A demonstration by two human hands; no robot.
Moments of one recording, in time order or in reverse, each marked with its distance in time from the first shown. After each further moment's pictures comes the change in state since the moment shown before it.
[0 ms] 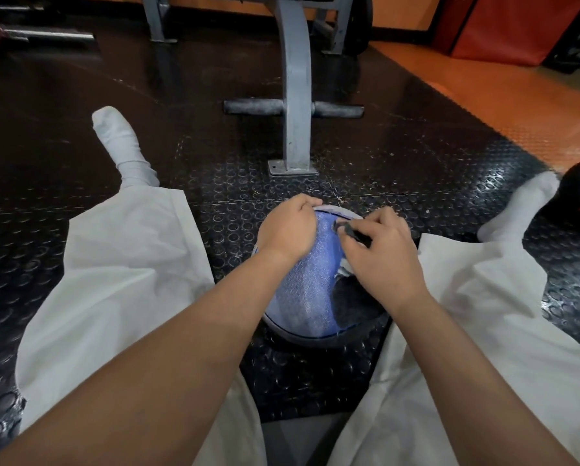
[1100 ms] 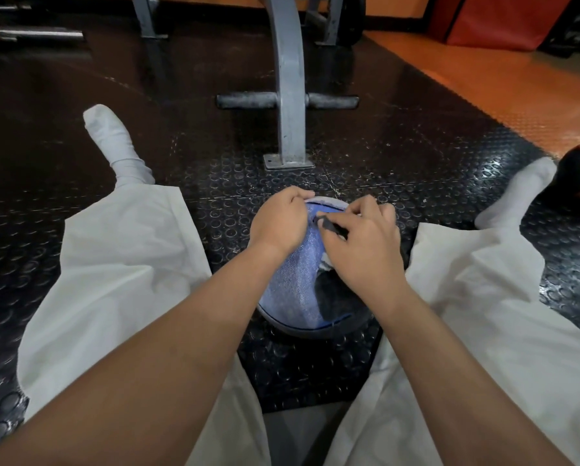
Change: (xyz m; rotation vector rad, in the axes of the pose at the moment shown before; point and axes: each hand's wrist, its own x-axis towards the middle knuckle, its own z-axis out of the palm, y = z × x) left_hand 0.001 -0.003 -0.003 -0.015 0.015 -0.006; right_hand -0.009 -0.015 0.010 -0.104 0.058 -0.073
